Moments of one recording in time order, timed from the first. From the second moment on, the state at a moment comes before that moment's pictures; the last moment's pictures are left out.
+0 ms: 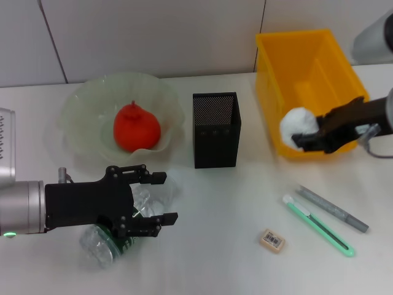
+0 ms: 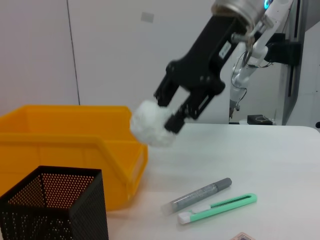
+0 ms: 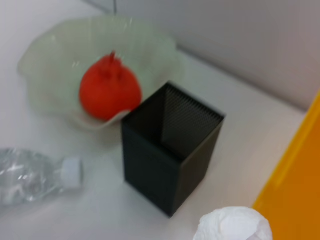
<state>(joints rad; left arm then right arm) -0.71 -2.07 0.45 0.44 2.30 1.63 -0.94 0.31 2.08 1.79 1.82 0.58 -1.44 2.58</state>
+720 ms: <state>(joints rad) -0.71 -2.07 0.45 0.44 2.30 1.62 -0.94 0.35 2.08 1.91 1.69 0.51 -1.28 2.51</state>
